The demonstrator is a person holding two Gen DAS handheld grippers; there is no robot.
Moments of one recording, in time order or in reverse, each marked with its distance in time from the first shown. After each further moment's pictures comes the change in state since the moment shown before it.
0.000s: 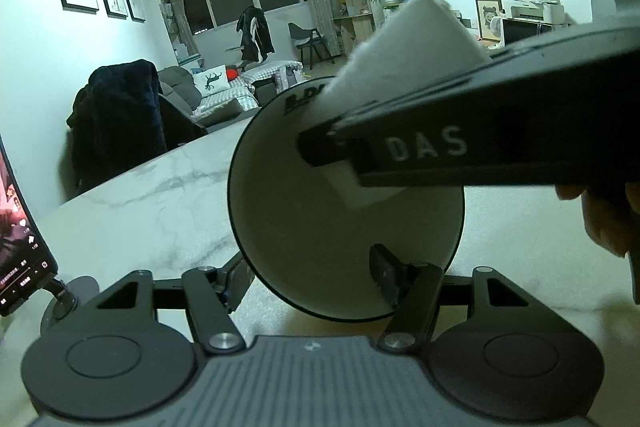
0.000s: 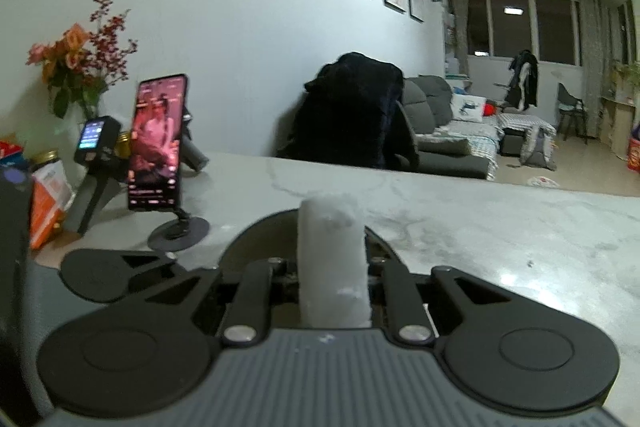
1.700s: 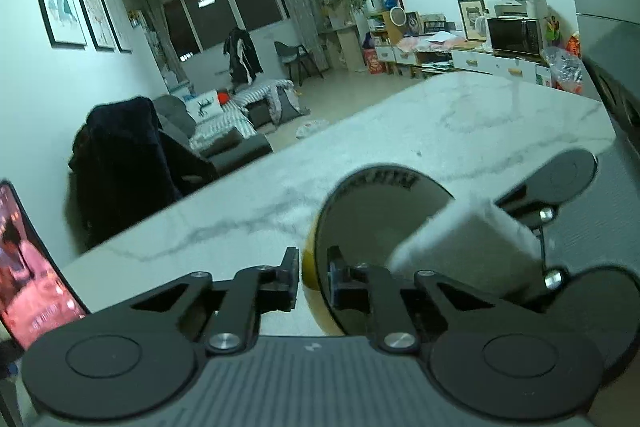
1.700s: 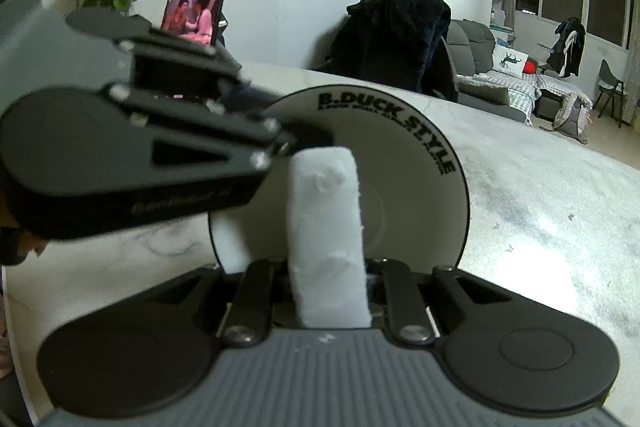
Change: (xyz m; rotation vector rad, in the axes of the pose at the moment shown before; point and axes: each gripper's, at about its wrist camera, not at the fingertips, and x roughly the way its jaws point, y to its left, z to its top) left arm -0.007 0.050 0.025 0.093 -0.039 -0.002; right arm 0.026 0.012 -0.019 -0.136 0.227 0.094
